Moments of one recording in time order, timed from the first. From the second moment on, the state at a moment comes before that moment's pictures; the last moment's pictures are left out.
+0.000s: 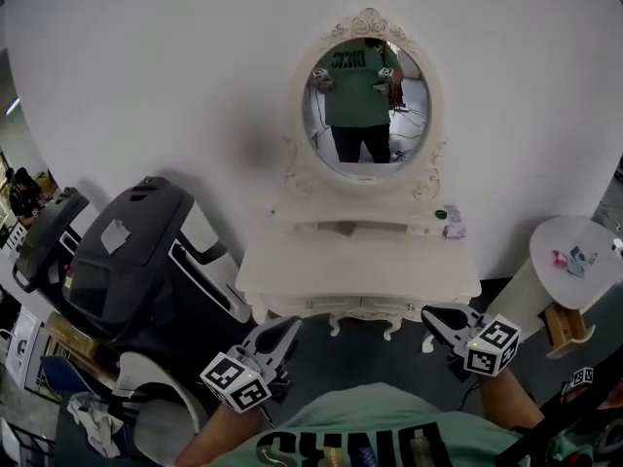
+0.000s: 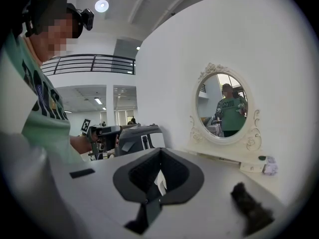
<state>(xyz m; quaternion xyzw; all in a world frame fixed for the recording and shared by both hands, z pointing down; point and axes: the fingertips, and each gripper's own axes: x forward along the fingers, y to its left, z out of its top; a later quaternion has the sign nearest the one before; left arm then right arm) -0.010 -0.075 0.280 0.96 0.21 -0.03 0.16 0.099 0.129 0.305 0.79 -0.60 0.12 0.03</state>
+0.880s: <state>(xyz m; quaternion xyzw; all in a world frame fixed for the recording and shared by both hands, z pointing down) 0.143 -0.130 0.311 0.98 0.09 0.00 0.16 0.290 0.045 0.336 0.71 -0.69 0.14 0.04</state>
